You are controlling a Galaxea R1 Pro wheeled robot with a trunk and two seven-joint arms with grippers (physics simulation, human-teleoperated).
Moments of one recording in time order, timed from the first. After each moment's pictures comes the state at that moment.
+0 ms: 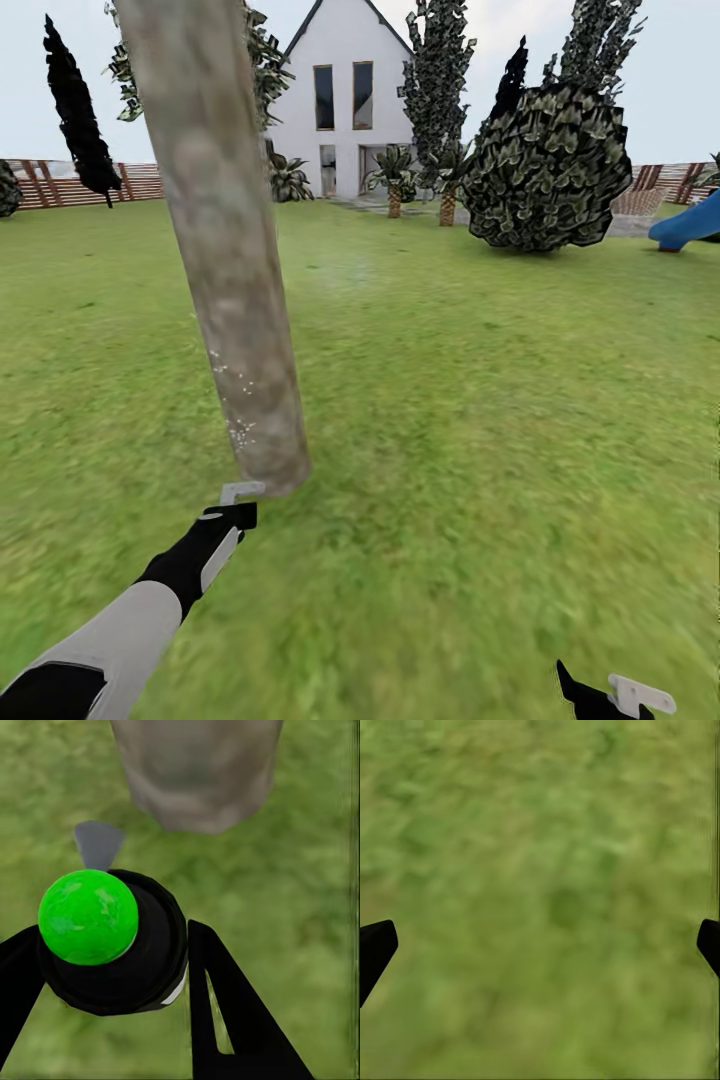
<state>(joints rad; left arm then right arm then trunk) -0.78 0.04 -0.14 -0.47 0.22 0.25 0.21 -0.37 -0.21 -0.77 -0.15 0.28 -0.52 0.29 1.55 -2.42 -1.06</state>
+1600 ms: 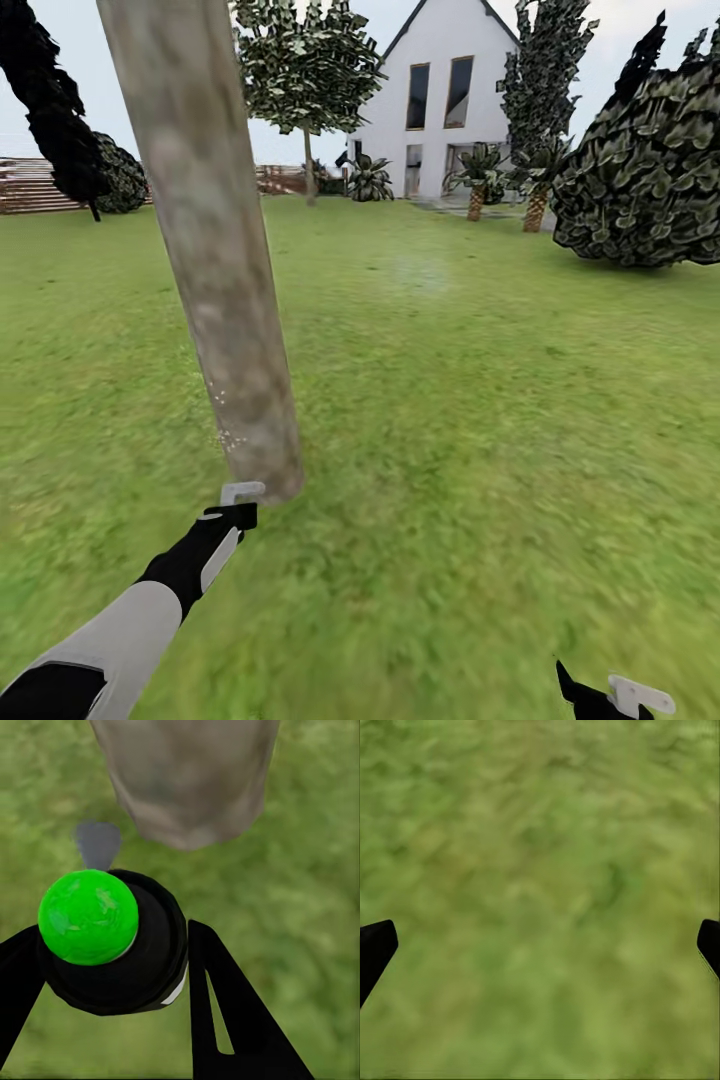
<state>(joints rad) -0.78 0.04 -0.14 -0.47 0.22 0.25 0.21 -0.37 -0.21 -0.77 -0.14 0.28 -0.52 0.29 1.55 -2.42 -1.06</state>
